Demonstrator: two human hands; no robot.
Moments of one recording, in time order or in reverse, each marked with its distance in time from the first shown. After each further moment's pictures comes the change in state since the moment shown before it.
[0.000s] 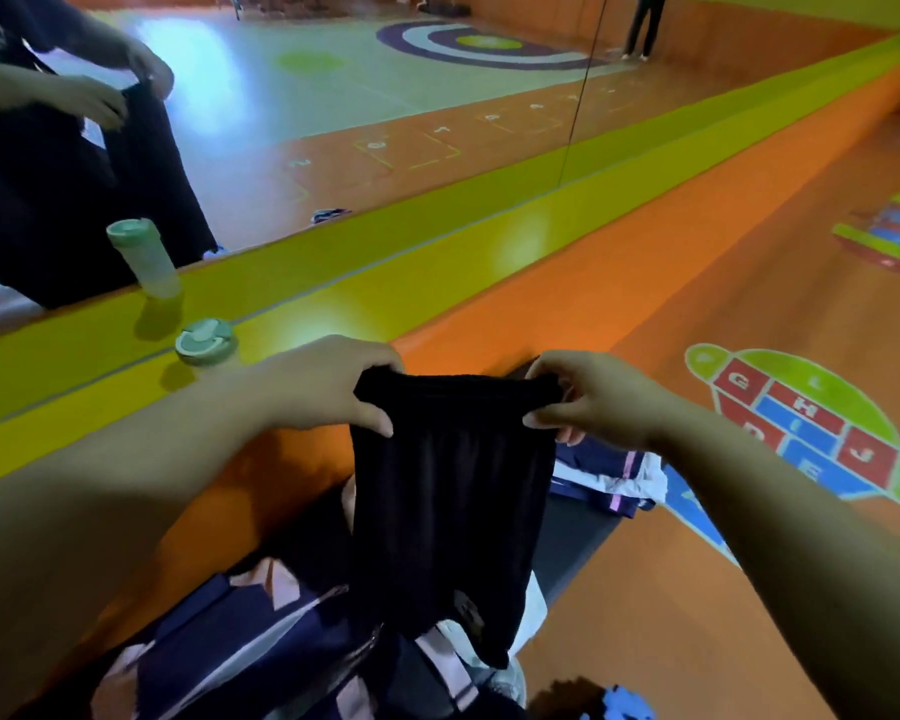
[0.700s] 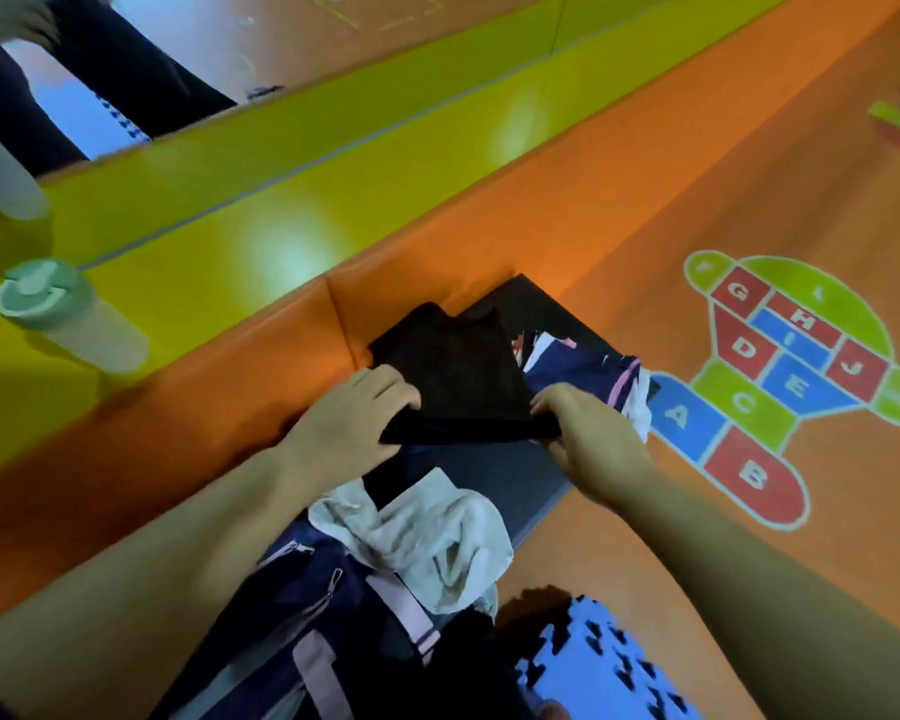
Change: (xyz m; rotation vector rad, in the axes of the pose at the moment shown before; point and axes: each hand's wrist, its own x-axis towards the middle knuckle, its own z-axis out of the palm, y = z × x) left_hand 0.100 -0.015 0.161 0.043 0.166 0.164; right_hand 0.030 0.168 0.058 -0.360 0.179 0.091
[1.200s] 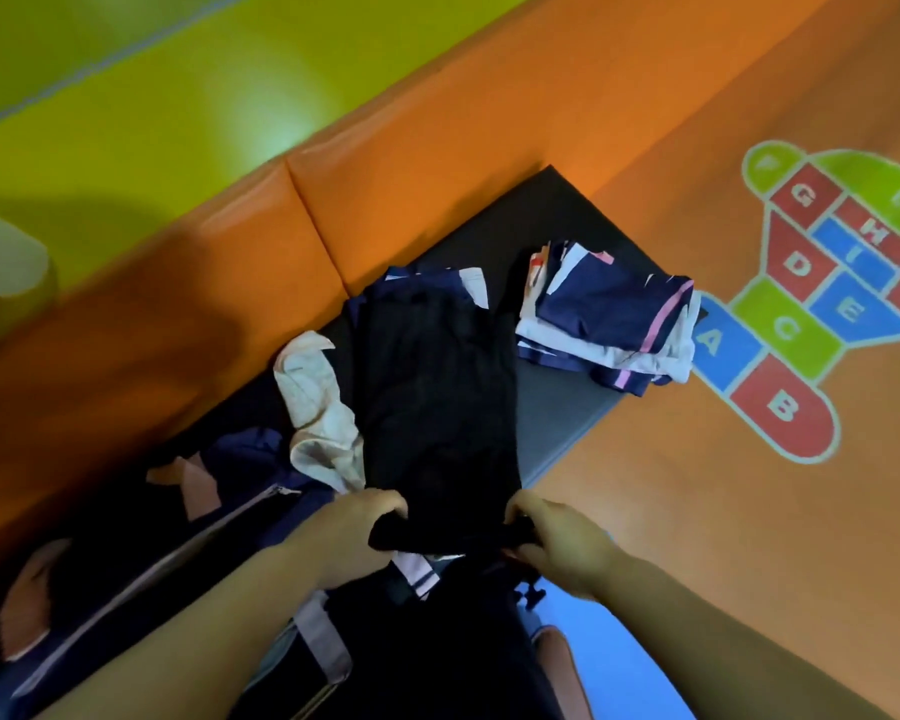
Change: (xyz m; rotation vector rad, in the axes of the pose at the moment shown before) left_hand -0.080 -0.005 0.161 -0.482 -0.543 -0.436; right_hand -0.054 0.039 0.151 0.258 -0.664 0.141
